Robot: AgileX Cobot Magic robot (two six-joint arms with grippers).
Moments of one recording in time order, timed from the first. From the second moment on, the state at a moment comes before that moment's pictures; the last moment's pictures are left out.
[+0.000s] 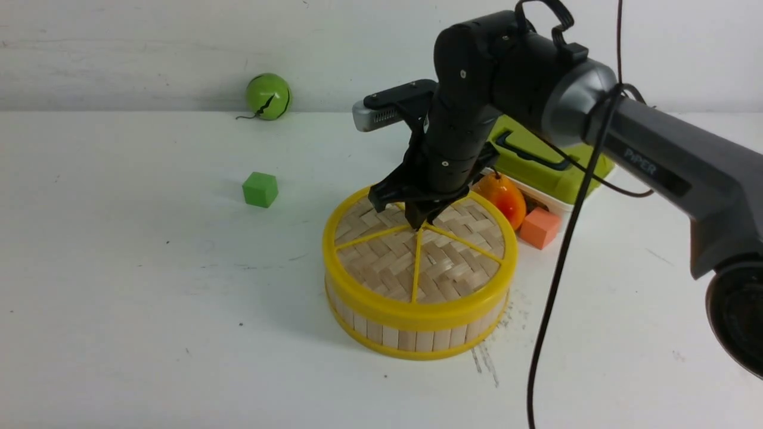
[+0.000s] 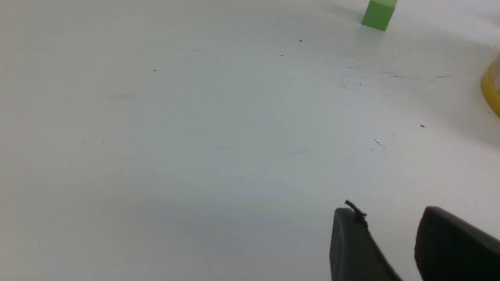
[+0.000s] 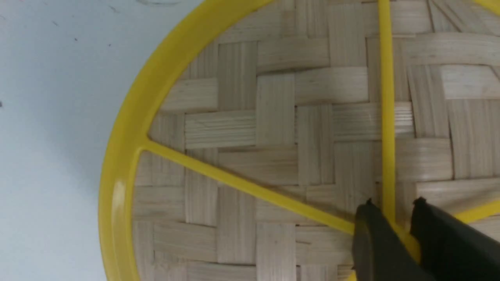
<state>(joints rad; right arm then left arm) 0.53 2.24 -2.17 0.06 1.18 0.04 0.02 -0.01 0.03 0.04 0.37 -0.20</state>
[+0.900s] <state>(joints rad) 0.13 1.43 -1.43 0.00 1.12 -0.04 0.02 -0.01 0.03 0.04 0.37 -0.20</state>
